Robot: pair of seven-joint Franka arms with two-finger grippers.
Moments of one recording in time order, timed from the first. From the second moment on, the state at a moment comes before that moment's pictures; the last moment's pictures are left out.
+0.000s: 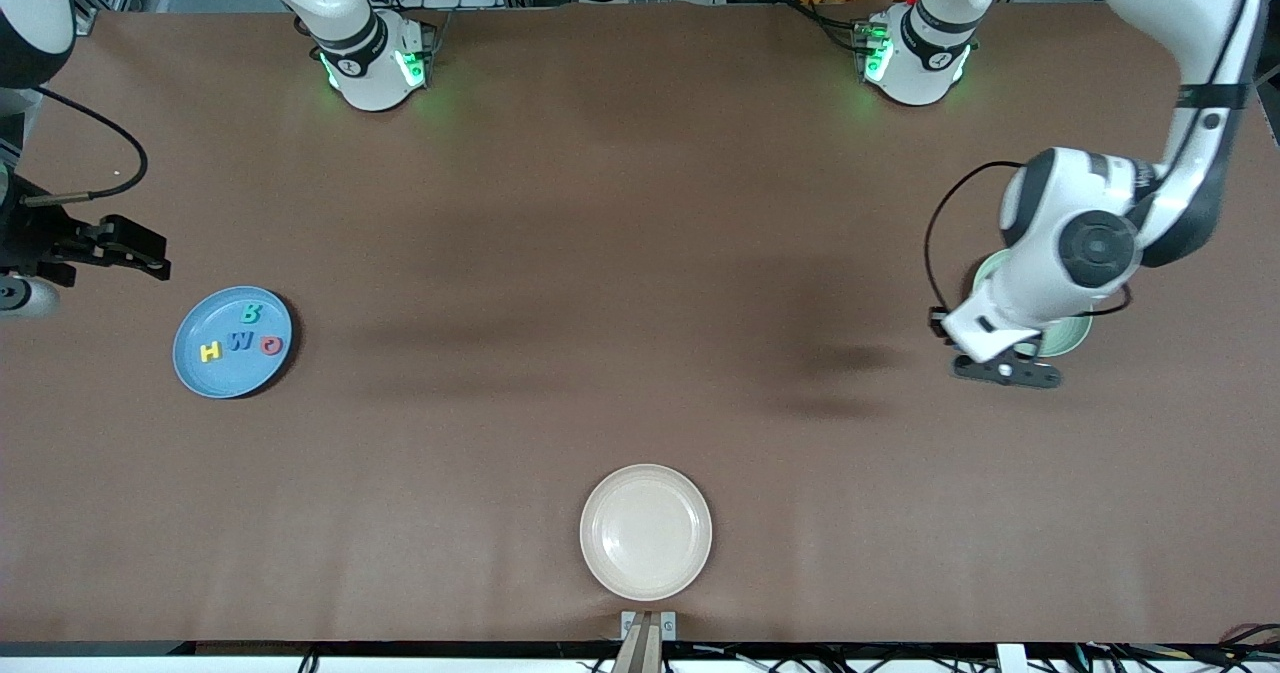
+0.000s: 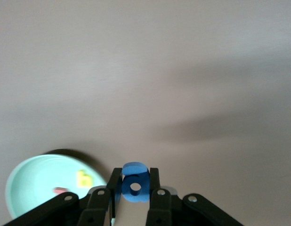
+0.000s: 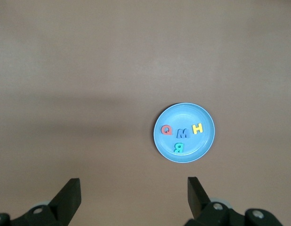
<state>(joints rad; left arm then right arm) 0.19 0.30 -0.30 -1.94 0.20 2.16 -0.01 0.10 0.19 -0.11 -1.36 -0.04 1.52 -0.08</state>
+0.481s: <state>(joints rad) 0.26 0.30 -0.16 -1.95 0.15 2.13 0.29 0.08 0.18 -0.12 -1.35 0.02 1.52 -0.03</state>
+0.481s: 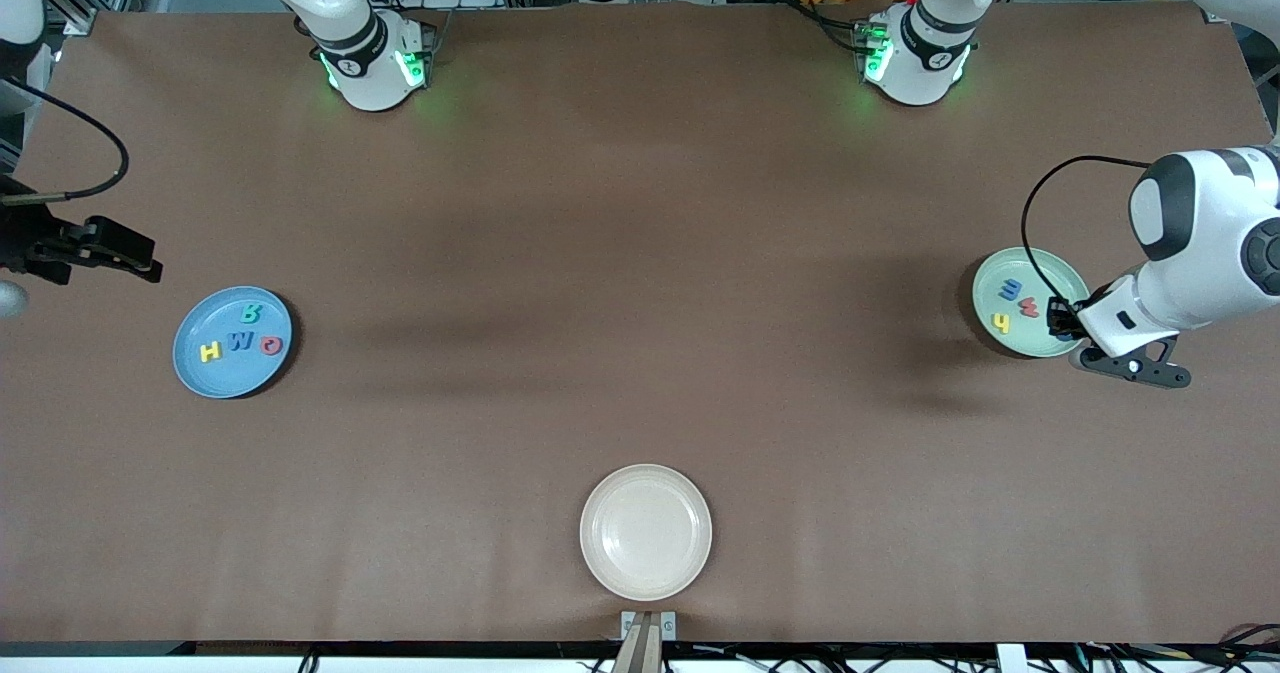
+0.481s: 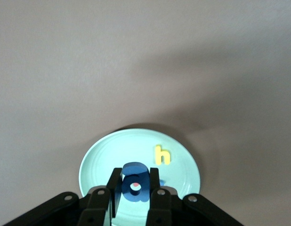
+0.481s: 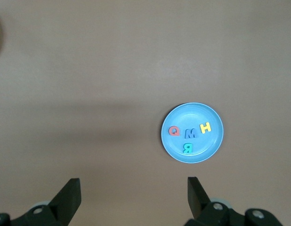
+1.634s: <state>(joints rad) 0.27 0.38 -0.13 -2.00 0.15 2.11 0.29 -0.01 0.16 -0.10 -1.35 0.04 1.52 -0.03</state>
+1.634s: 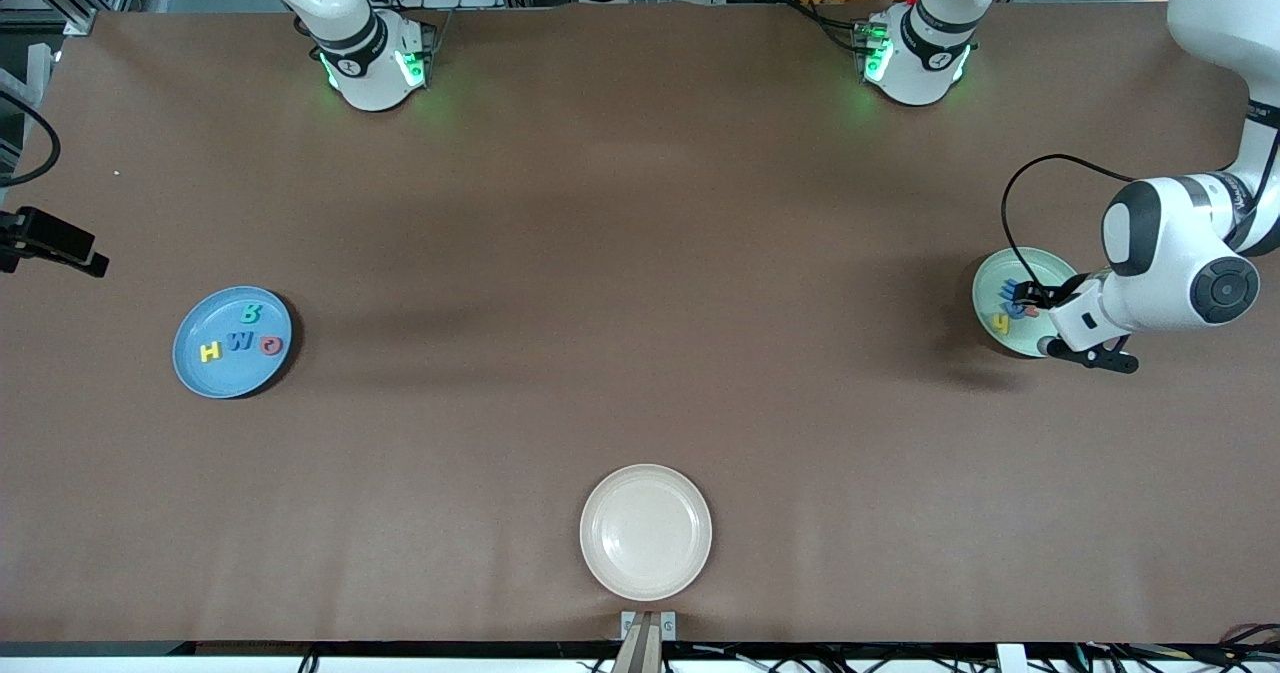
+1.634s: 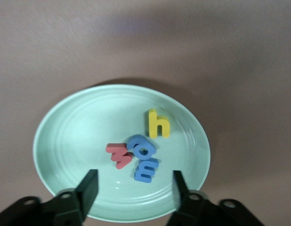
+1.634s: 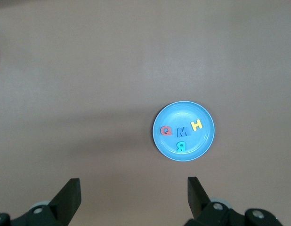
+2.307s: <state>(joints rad) 0.18 0.33 -0.15 -1.62 0.15 1.79 0.29 -0.01 0.16 -0.10 -1.35 0.04 1.52 -0.03</state>
